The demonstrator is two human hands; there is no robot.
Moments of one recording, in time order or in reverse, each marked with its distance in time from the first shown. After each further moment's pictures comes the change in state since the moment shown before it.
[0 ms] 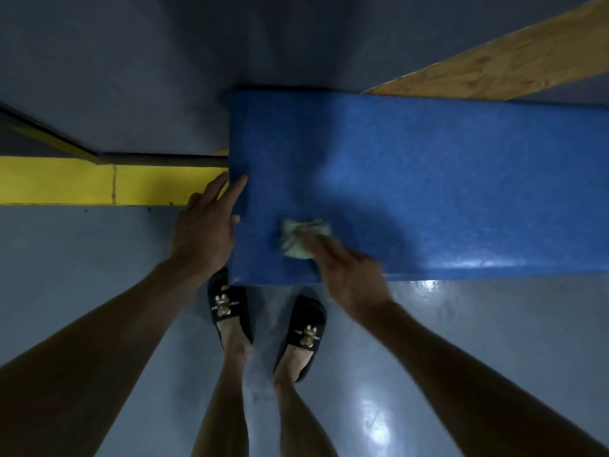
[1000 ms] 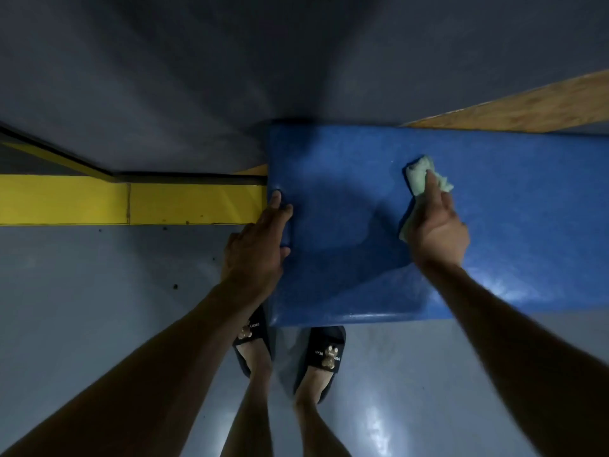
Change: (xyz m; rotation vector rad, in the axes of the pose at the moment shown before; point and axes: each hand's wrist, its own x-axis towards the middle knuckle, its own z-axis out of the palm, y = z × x) left_hand 0.032 -0.007 -0.009 -0.152 -0.137 0.039; right_hand 0.116 0.062 -0.032 0.040 0.095 0.791
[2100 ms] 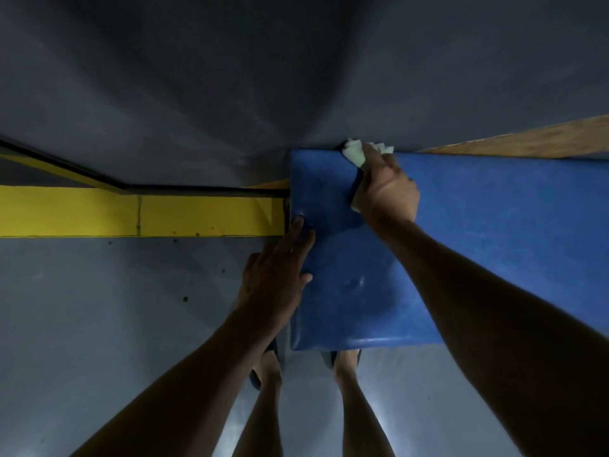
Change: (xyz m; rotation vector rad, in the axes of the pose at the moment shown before) left_hand 0.003 -0.004 -0.025 0.097 -0.111 0.037; right_hand 0.046 -0.143 0.016 -0.030 -0.083 -0.195
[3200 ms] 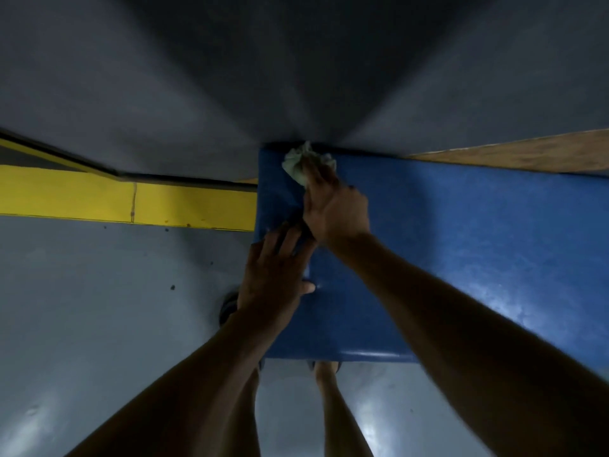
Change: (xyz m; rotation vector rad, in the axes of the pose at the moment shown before) left_hand 0.028 0.069 0.027 0.202 0.151 0.015; right_hand -0.004 0.004 0.007 0.003 -0.196 -0.396
